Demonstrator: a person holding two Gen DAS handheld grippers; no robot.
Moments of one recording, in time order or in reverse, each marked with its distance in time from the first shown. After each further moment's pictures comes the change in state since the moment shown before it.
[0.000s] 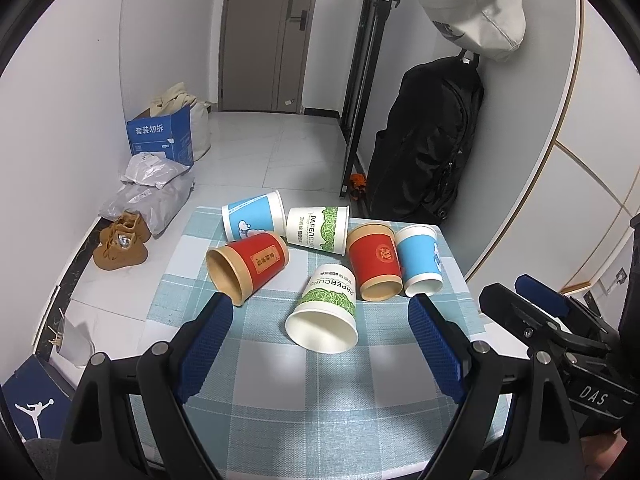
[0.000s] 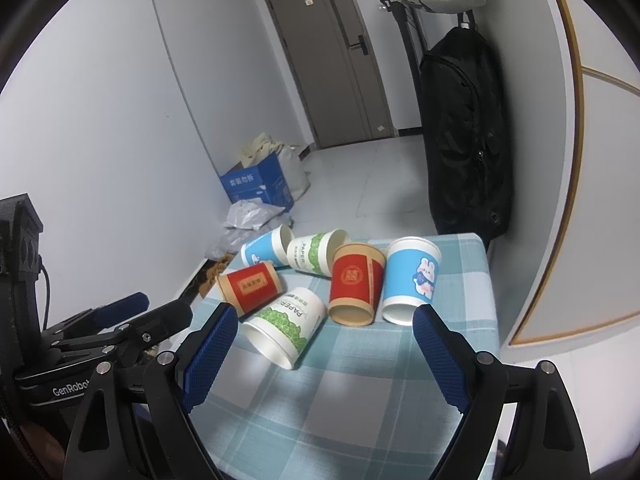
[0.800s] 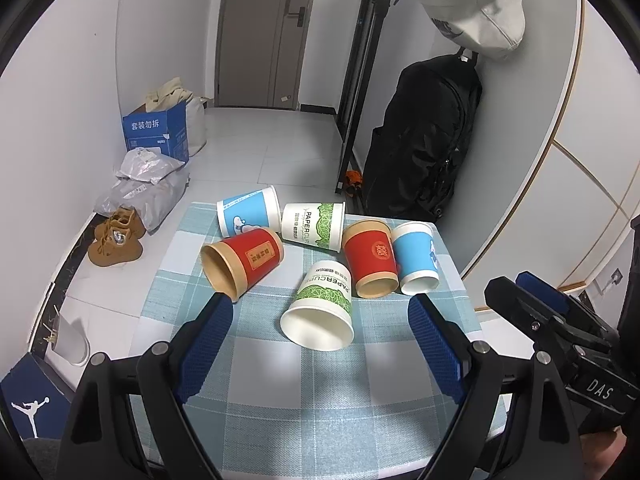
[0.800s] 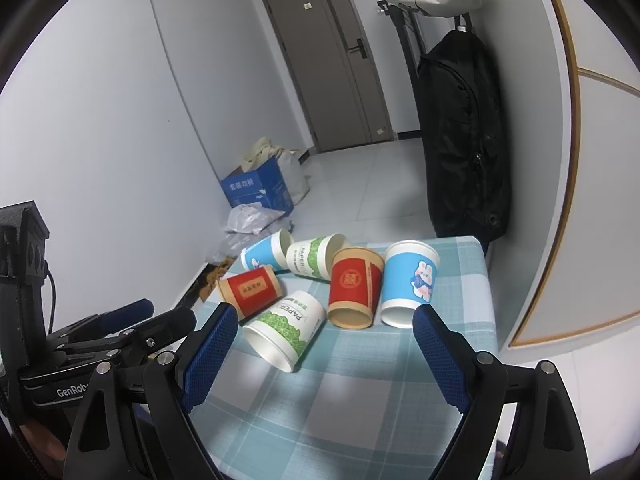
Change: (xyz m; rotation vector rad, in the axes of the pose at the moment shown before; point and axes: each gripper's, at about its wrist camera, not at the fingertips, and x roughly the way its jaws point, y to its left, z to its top) left arm 0.004 0.002 -0.001 -0.007 0.016 -0.017; right arm -0.005 -0.006 0.003 0.015 -0.013 0.011
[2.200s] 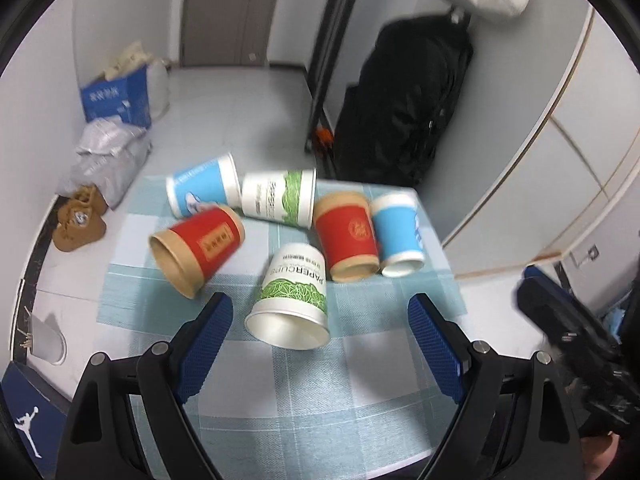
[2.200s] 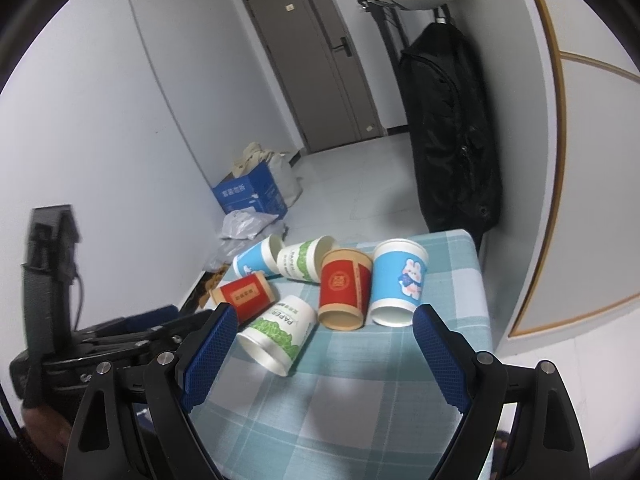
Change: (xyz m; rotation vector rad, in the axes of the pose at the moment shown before) left arm 0.057 -0.002 0.020 0.029 0.199 -0.117; right arm -0.002 -0.013 0.005 0.062 0.001 -0.018
